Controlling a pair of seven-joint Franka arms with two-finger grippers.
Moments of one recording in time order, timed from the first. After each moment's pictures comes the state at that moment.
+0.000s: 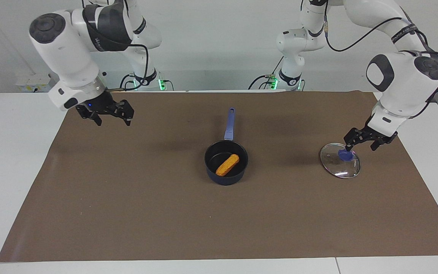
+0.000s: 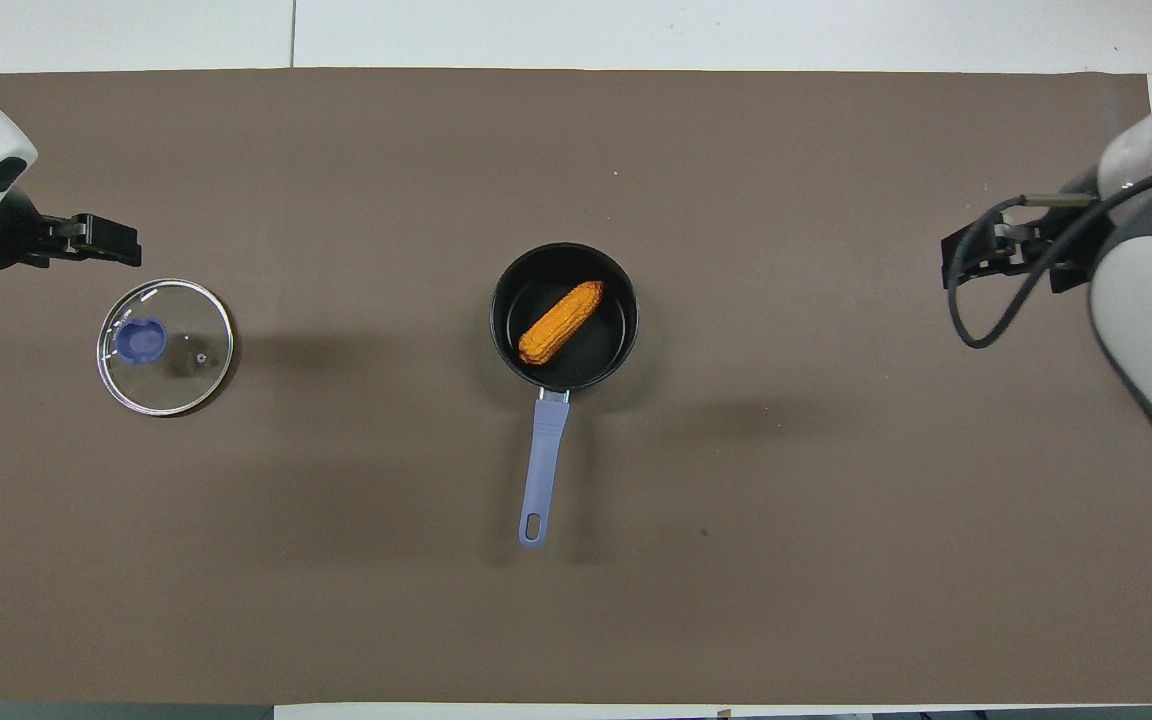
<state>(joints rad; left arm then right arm) 0.03 0.14 -0.04 -1.71 -0.01 1.90 0.07 0.15 0.09 -0.14 -1.56 0.04 1.57 0.09</state>
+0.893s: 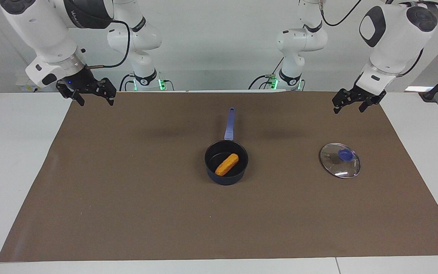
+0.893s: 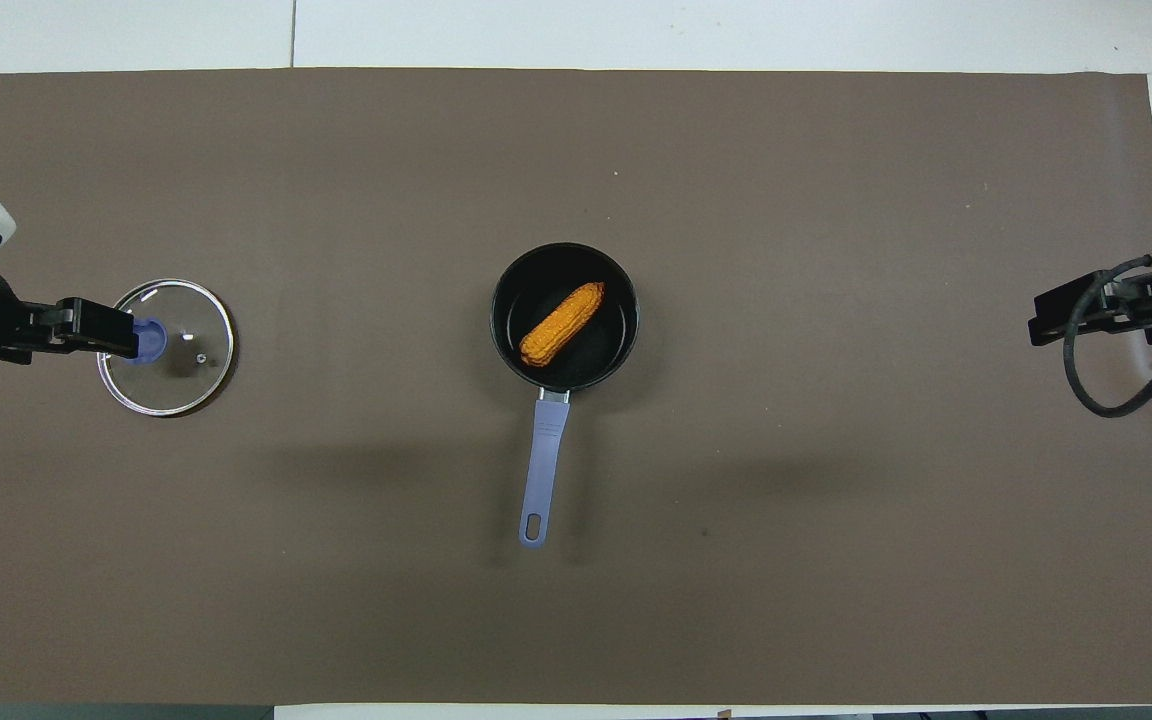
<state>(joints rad) -0.04 -0.08 -0.04 -1.81 -0.01 1.68 -0.04 0.10 0.00 -0.11 -1.60 0.01 1.48 0.01</state>
